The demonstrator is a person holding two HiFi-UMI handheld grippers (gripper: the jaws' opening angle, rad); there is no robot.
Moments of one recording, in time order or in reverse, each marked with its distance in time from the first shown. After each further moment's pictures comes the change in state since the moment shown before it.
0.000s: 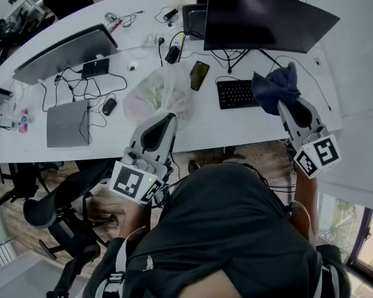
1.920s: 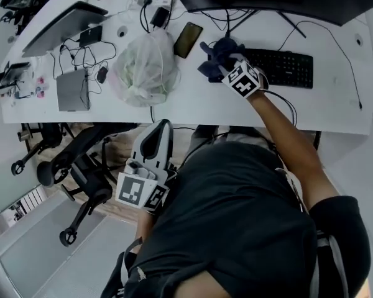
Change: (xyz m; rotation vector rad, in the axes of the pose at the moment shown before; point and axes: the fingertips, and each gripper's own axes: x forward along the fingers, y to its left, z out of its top) left arm 0.116 -0.083 -0.102 -0.131 0.354 0.379; right arm 0.227 -0.039 -0.351 -0.136 0.551 0.456
